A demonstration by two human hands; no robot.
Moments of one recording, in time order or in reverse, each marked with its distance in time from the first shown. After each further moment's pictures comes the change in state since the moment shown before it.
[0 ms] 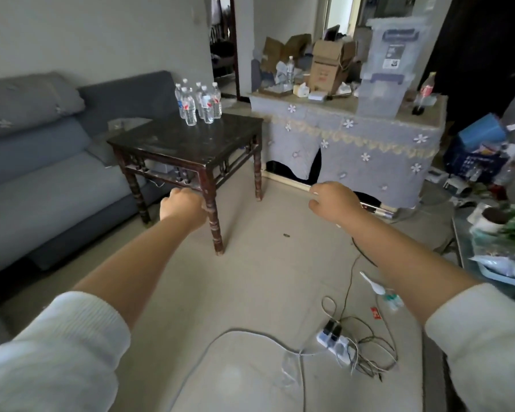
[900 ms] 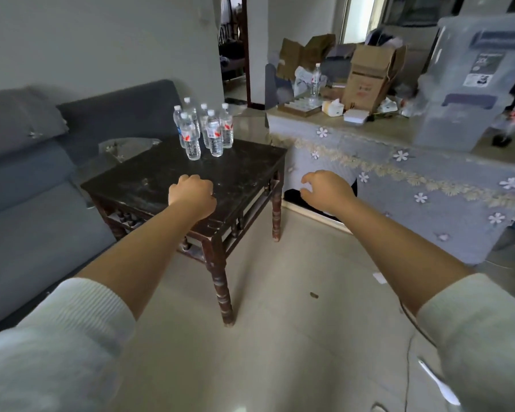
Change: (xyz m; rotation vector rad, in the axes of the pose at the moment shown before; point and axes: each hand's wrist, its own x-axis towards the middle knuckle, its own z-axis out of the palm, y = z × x) left_hand 0.477 -0.008 -0.015 0.017 0.021 0.032; right_hand 0.477 -0.053 0.035 0.056 -0.021 -0.082
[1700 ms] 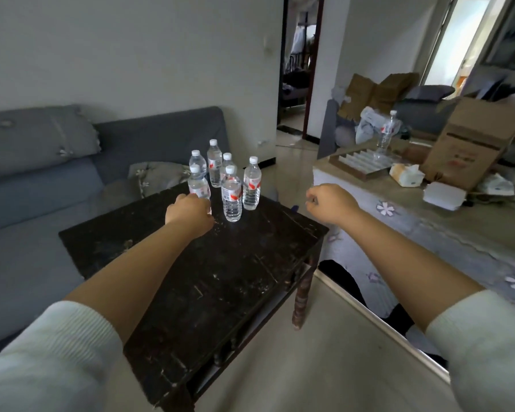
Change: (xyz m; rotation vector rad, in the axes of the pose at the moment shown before) left_hand 0.391 0.022 0.016 -0.077 0.030 -0.255; right_hand 0.459 0.073 0.015 0.000 -0.072 -0.246
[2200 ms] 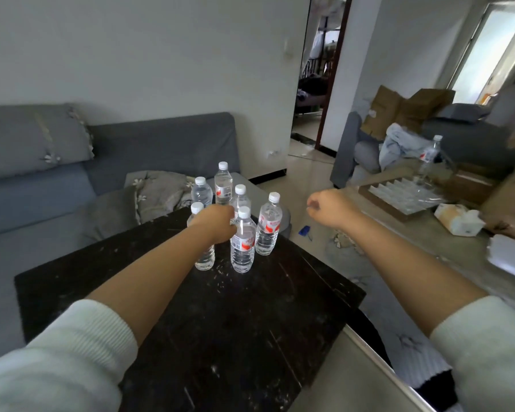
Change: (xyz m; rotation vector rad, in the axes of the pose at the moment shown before) left_hand 0.230 -0.008 0.022 -0.139 -0.120 0.076; right_hand 0.240 -0.020 0.017 -0.007 -0.066 -0.029
